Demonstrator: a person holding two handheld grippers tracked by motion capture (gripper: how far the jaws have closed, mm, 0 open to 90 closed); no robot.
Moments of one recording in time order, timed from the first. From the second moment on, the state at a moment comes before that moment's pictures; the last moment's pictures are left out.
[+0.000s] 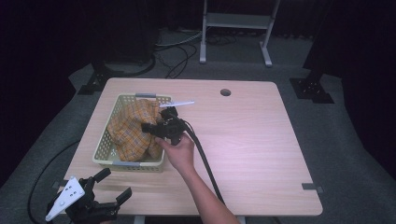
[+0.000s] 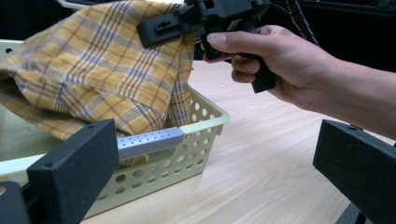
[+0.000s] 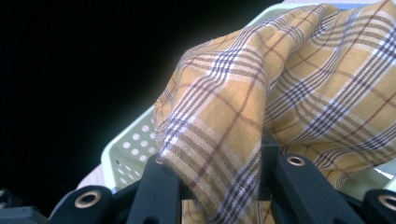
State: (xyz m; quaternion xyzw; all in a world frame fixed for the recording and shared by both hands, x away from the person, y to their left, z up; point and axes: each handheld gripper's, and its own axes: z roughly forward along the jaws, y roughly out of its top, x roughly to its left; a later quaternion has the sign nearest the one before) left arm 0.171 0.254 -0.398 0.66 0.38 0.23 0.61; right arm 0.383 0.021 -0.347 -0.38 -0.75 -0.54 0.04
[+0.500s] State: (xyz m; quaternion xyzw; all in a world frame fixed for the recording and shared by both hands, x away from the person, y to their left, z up) left arm 0.171 0.253 -0.398 0.66 0.37 0.23 0.61; right arm 0.377 0.013 -0.336 -0.39 -0.73 -0.57 0.05
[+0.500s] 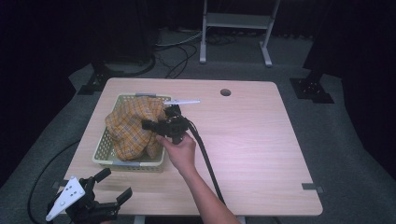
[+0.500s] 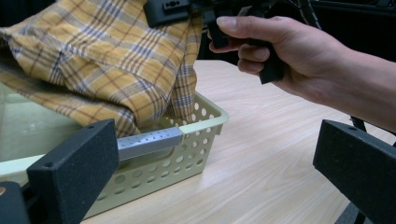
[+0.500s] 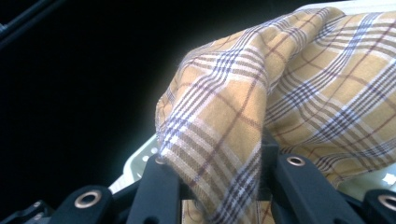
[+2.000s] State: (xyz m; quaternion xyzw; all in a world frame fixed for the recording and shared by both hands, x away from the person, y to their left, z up) left arm 0.172 0.250 -0.399 0.67 0.37 0.23 0.61; right arm 0.356 -0.044 -0.278 -0.38 -0.66 -0.65 0.05
